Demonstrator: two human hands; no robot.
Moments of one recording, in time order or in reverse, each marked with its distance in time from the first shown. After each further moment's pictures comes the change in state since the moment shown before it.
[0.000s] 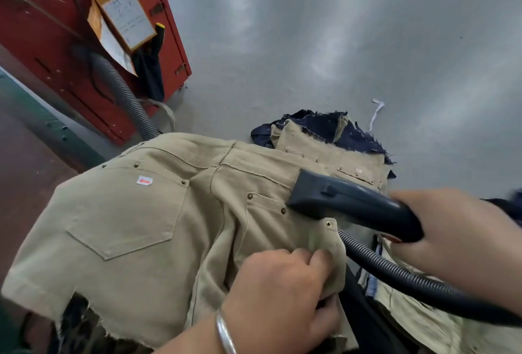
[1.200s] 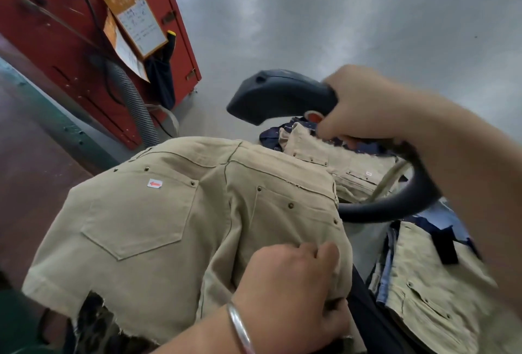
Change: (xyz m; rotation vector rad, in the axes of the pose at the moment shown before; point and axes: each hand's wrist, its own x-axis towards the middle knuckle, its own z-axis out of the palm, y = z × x) left_hand 0.006 0.002 -0.007 0.003 -0.042 -0.016; right_hand 0.118 -0.056 -0.060 0.325 0.061 -0.187
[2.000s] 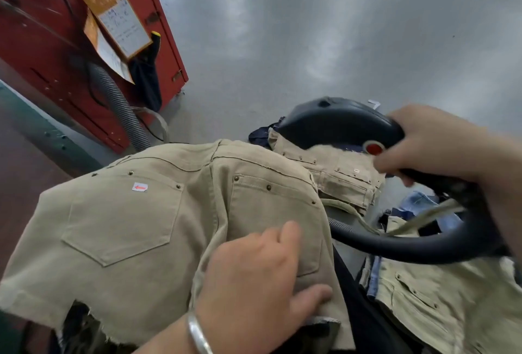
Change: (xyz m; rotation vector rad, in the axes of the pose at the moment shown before) left_hand -0.008 -0.011 -0.024 0.010 0.029 -0.114; right_hand -0.058 0.072 -0.006 0.081 -0.049 0.251
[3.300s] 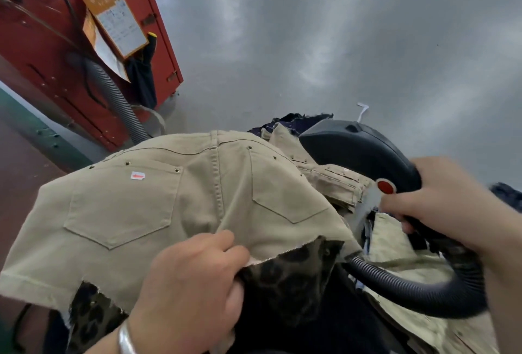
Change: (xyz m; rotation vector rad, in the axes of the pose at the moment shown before) left_hand -0.044 -0.033 -0.006 0.038 -0.065 -0.029; right_hand -0.072 0.023 0.038 0.222 0.119 0.125
